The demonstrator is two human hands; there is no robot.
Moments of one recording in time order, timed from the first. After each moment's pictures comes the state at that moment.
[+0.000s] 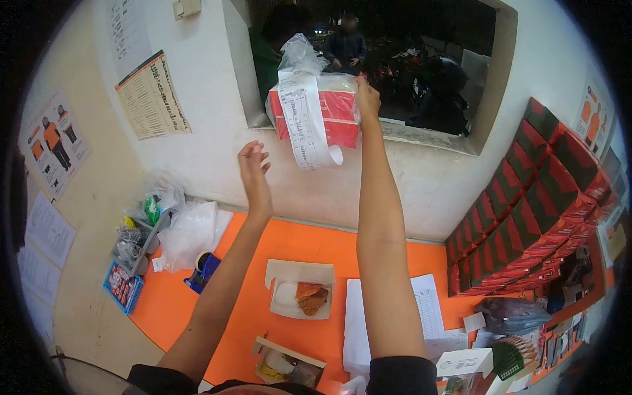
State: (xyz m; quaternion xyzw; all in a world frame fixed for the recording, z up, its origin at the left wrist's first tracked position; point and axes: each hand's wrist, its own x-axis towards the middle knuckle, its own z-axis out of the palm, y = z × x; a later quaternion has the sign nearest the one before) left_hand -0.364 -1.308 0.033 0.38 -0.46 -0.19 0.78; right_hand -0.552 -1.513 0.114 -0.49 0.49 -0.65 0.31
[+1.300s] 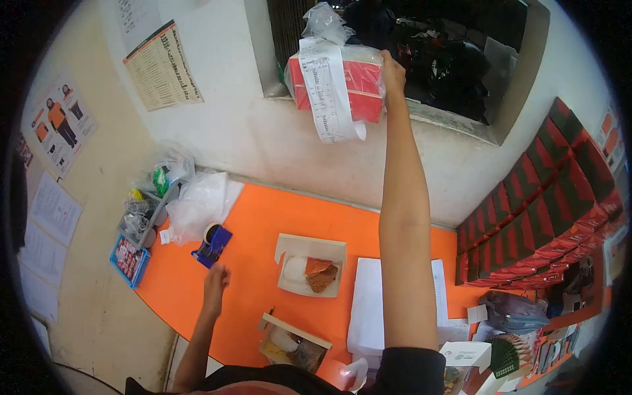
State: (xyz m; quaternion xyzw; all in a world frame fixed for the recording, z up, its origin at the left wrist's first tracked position) left_hand -0.242 -1.060 -0.123 0.66 -0.32 -0.36 0.58; right_hand -0.560 -1.549 0.104 -0.49 0.46 -0.66 0.33
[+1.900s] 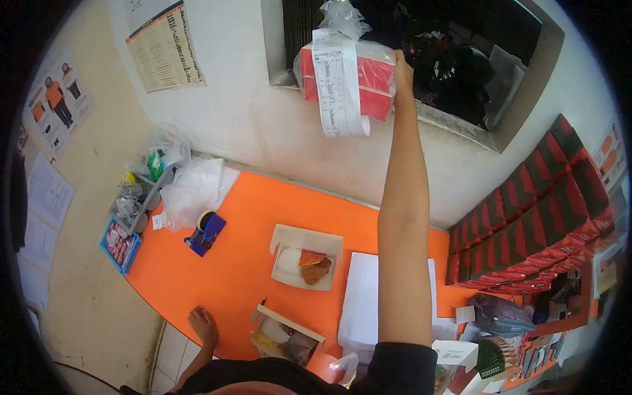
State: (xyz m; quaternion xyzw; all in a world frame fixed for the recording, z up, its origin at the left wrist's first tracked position) left_hand -0.197 -0.904 -0.286 0.89 -0.37 0.07 0.25; right_hand -0.559 -1.544 0.100 -0.49 0.42 -0.66 0.39
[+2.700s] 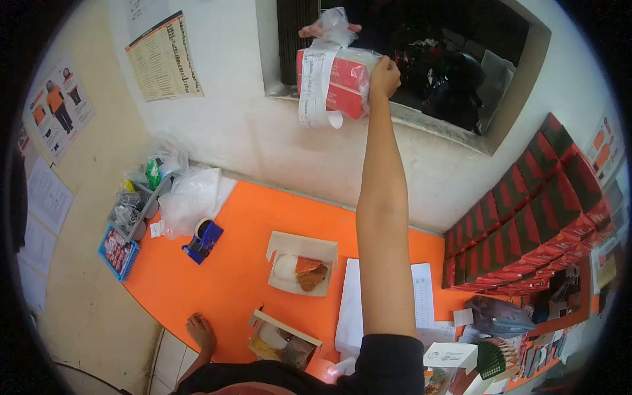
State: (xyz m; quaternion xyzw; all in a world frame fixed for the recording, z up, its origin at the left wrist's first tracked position) left_hand -0.198 -0.913 -0.290 0.90 -0.36 0.08 0.23; right_hand -0.519 -1.510 0.125 -0.44 0.53 -0.71 0.14
